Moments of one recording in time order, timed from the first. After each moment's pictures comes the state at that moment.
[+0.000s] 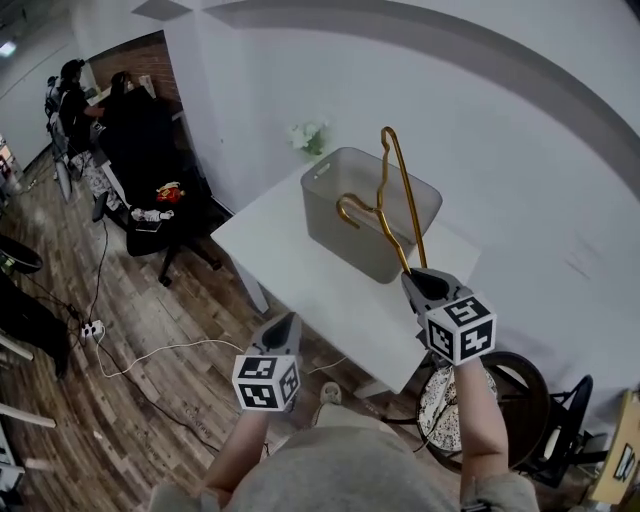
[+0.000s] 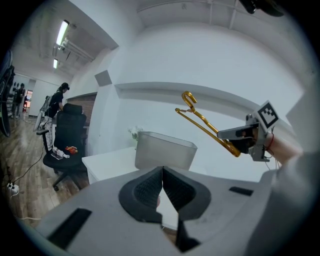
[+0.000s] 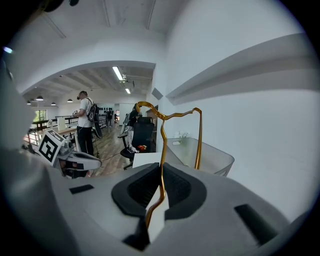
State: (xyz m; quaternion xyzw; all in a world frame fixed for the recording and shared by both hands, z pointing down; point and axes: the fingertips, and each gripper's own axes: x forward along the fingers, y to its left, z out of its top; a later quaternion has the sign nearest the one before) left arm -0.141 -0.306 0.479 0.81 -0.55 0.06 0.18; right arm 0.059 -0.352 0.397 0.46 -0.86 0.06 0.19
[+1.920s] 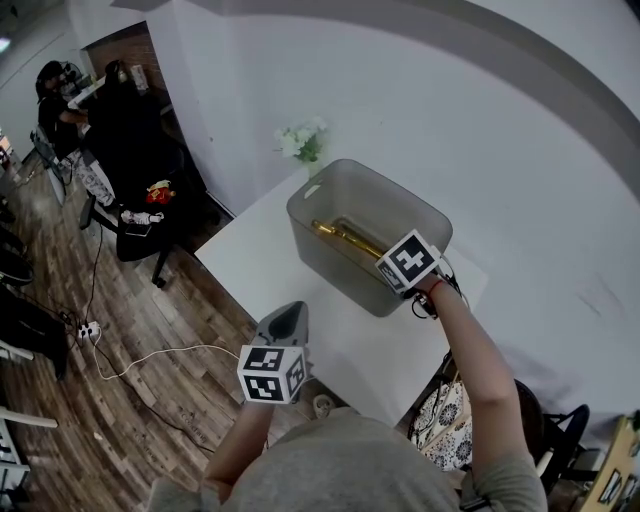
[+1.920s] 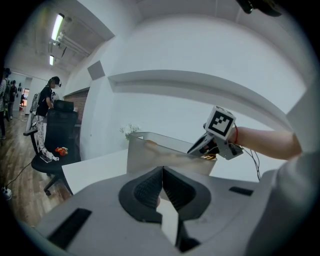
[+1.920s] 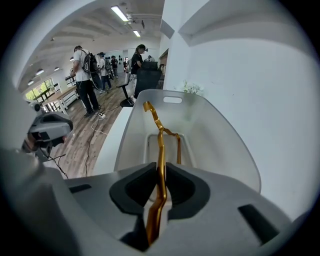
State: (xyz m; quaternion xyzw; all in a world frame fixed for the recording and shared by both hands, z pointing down) left arm -0.097 -0.450 0.476 0.82 -0.54 0.07 0.19; right arm 0.061 -0.567 0.507 0.35 -0.79 0.11 0.50
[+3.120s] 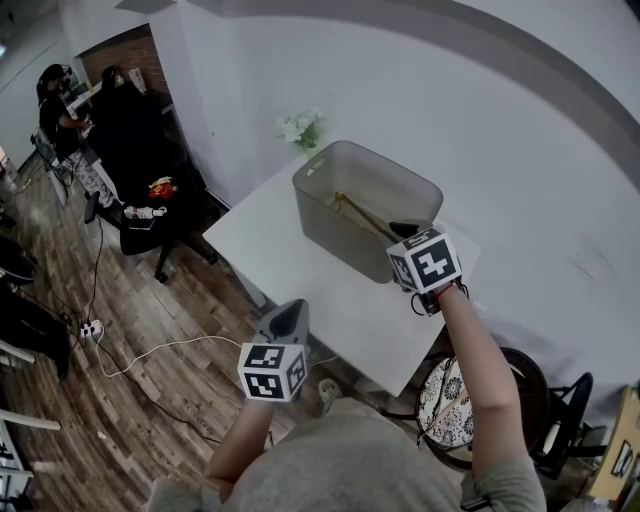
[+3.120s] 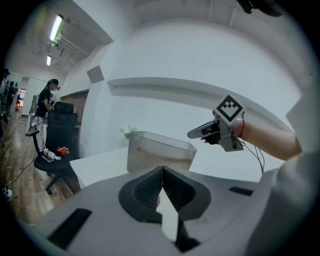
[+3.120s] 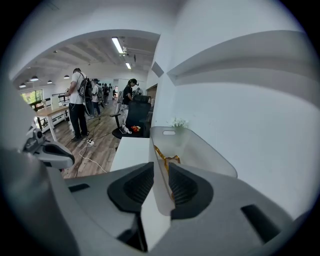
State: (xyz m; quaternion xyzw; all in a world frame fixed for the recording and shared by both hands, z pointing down) left arm -0.110 -0.351 0.470 0.83 -0.52 0.07 0.18; right arm 0.045 -0.475 0.417 0.46 -0.82 0.06 0.33
